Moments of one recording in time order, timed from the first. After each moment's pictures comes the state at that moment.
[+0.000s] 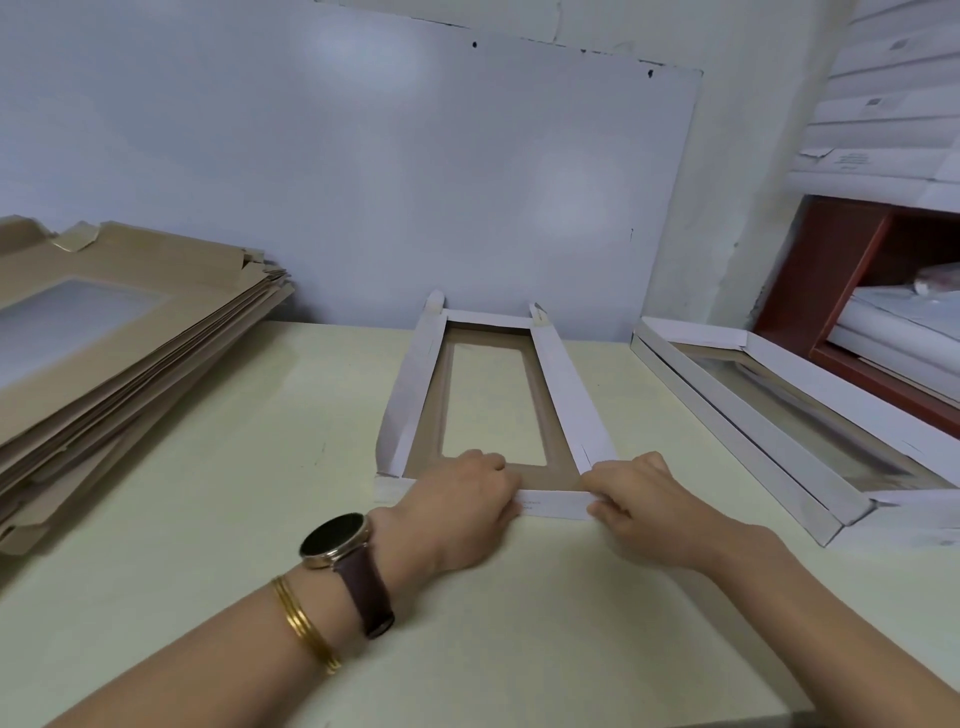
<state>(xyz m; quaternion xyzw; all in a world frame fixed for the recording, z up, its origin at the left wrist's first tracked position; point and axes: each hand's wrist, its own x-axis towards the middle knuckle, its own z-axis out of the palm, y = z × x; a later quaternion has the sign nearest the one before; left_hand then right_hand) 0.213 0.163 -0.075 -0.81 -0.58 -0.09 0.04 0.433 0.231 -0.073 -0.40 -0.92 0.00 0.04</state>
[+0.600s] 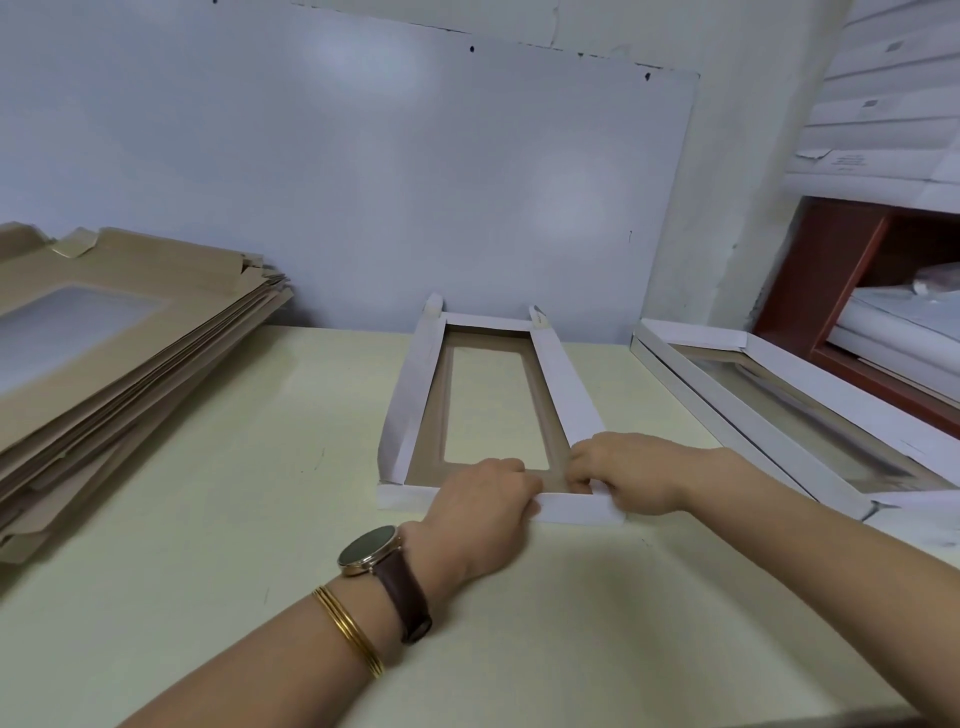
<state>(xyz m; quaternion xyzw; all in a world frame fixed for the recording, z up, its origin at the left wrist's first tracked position) 0.233 0.174 -0.085 -0.79 -0.59 -0.16 0.03 0.410 0.260 -0.029 -0.33 -0.93 -0.02 -0.18</state>
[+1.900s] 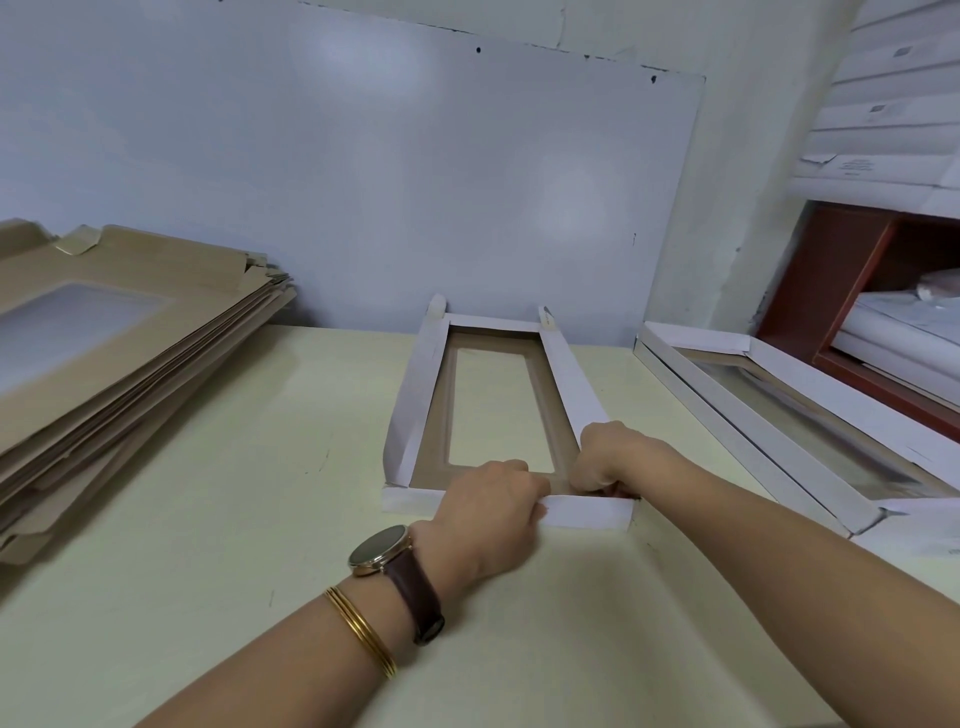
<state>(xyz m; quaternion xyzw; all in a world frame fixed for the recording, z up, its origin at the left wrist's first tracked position) 0.235 0.178 -0.086 -0.78 -0.60 -0.18 0.01 0.362 0.262 -0.029 -0.65 -0.74 0.08 -0.14</state>
